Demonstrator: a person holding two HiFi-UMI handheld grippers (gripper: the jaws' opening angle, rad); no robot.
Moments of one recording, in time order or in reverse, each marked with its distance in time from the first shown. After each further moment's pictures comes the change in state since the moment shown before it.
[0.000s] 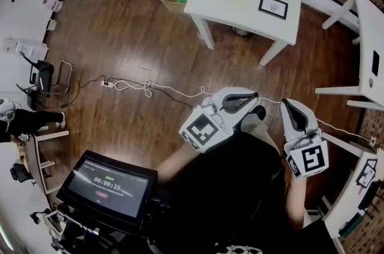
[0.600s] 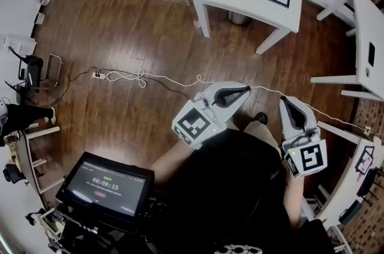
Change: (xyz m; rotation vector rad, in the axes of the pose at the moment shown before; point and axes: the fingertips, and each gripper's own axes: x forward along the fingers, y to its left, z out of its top) left arm -0.071 -0.004 -0.025 -0.100 -0.055 0.011; right arm -0.004 0.067 -0.007 -0.018 0.054 -0.040
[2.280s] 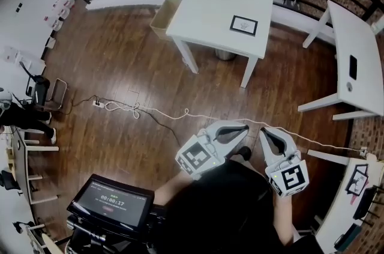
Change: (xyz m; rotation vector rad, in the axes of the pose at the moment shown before) left arm 0.130 -0.141 0.001 0.018 0.046 -0.056; right arm -0.112 -0.076 -0.046 0.011 -0.057 0.096
